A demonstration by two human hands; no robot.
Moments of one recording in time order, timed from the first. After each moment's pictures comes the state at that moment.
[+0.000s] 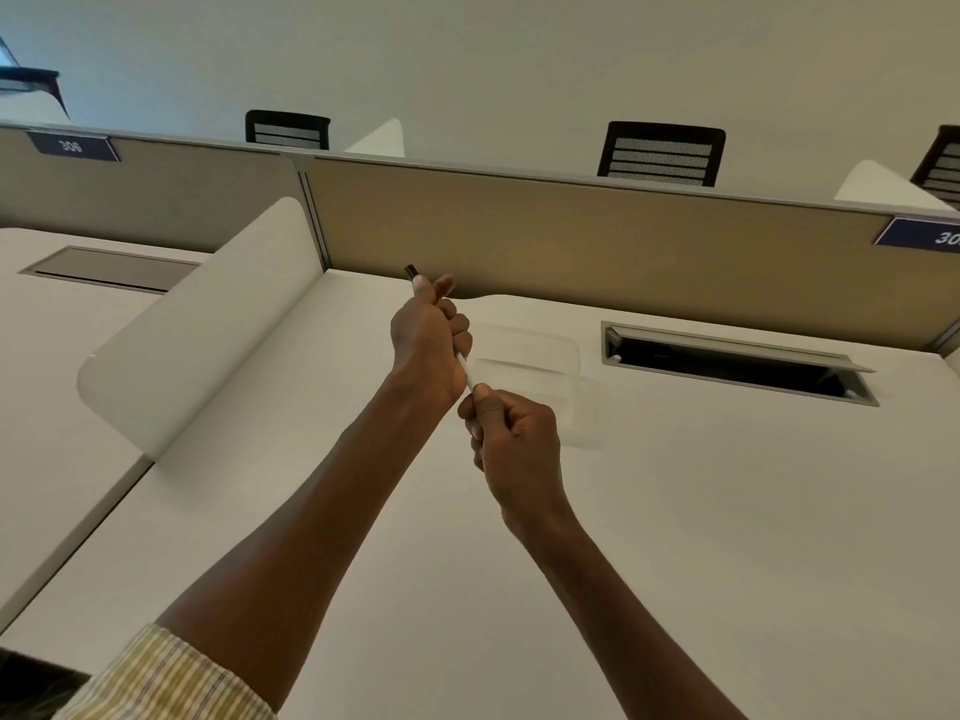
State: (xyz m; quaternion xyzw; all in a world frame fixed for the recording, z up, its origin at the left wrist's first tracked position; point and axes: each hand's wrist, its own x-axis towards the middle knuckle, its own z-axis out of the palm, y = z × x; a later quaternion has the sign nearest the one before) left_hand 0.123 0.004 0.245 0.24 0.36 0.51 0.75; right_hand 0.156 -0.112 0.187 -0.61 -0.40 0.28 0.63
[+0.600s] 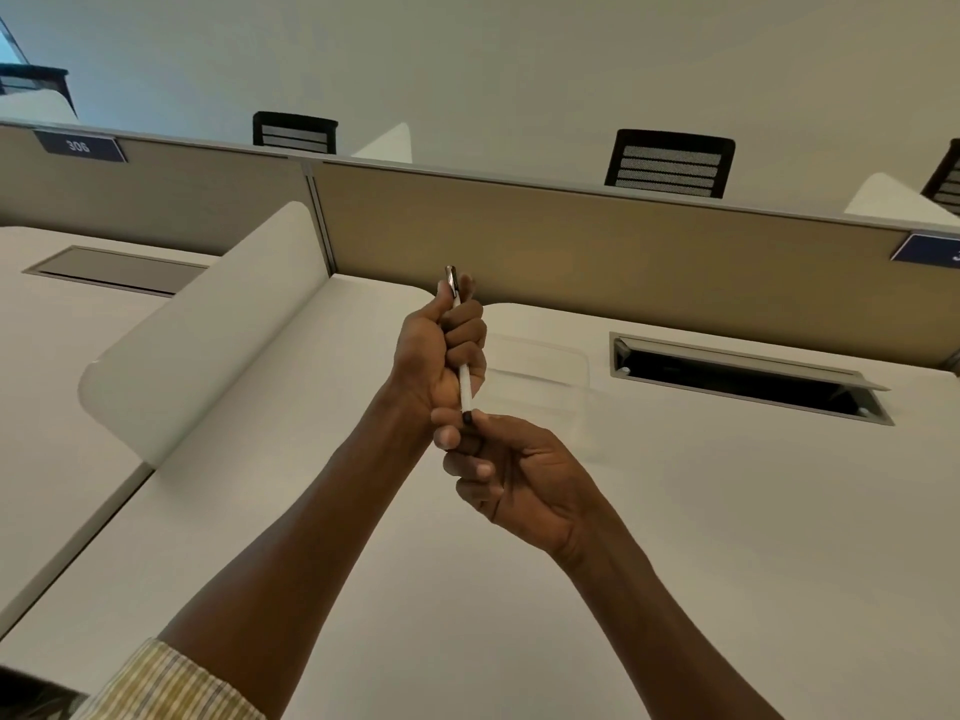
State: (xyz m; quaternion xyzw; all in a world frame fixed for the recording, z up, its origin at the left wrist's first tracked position) left_hand 0.105 0.018 0.241 0.13 0.10 0.33 0.93; right_hand 0.179 -0.100 0.191 -0.19 -0.22 0.79 0.54
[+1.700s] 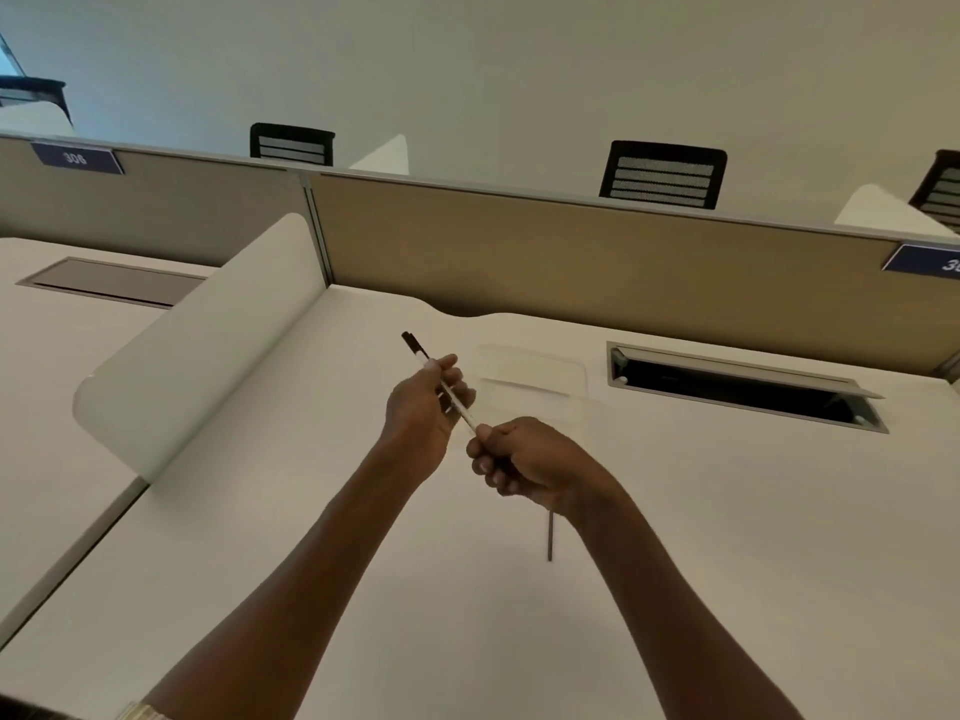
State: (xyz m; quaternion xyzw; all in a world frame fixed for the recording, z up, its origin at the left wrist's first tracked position) left_hand 0.097 0.021 0.179 0.26 0.37 0.45 0.77; right_hand 0.208 -0.068 0.182 -0.59 -0.33 0.61 0.40
